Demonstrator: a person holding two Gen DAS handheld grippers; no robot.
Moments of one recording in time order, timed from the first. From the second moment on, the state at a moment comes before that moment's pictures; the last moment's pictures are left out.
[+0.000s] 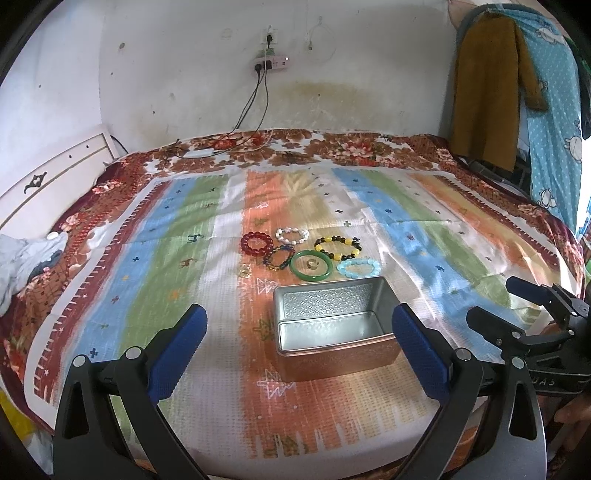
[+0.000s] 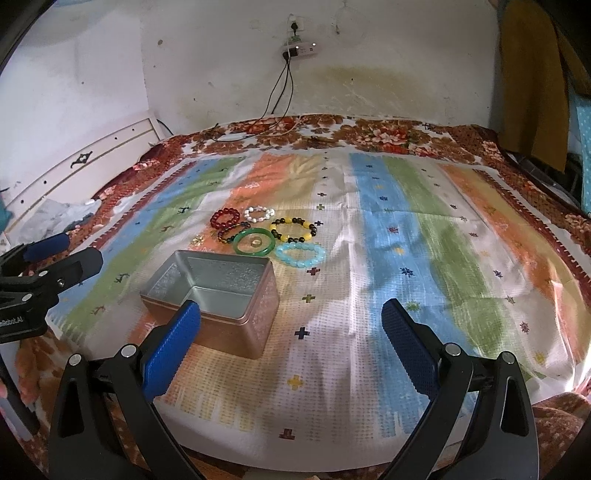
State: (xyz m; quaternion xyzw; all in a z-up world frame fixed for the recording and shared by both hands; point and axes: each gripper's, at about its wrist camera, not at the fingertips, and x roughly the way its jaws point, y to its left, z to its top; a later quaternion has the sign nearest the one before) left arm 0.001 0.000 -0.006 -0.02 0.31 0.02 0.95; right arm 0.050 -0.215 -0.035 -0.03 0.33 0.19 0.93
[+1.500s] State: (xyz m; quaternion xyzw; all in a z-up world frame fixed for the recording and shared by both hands) left arm 0.010 0.010 -0.008 -0.05 0.34 0.03 0.94; right arm 0.060 -0.204 -0.036 -0.03 0.35 0.22 0.91
